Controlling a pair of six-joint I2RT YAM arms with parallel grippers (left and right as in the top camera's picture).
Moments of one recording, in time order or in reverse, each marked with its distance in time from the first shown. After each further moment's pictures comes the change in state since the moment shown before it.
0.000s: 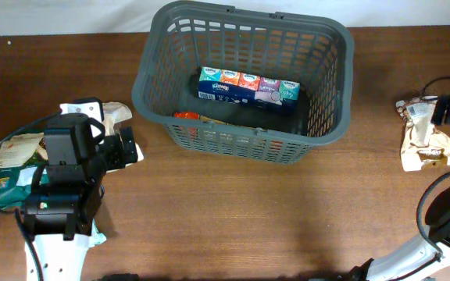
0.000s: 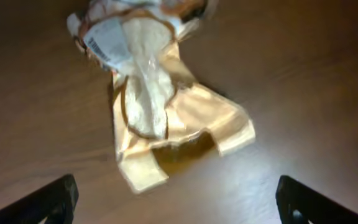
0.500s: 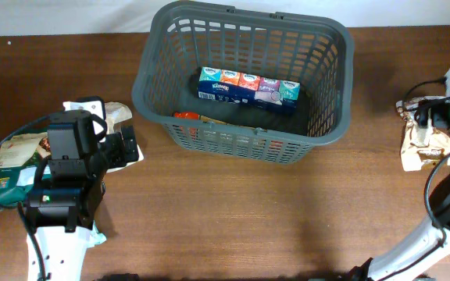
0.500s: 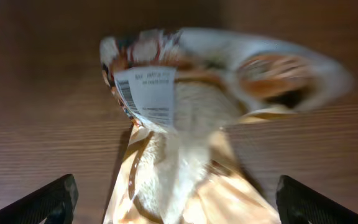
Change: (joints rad) left arm 0.000 0.029 0.000 -0.001 0.000 0.000; right arm 0.000 0.138 -0.063 0.225 -0.159 -0.252
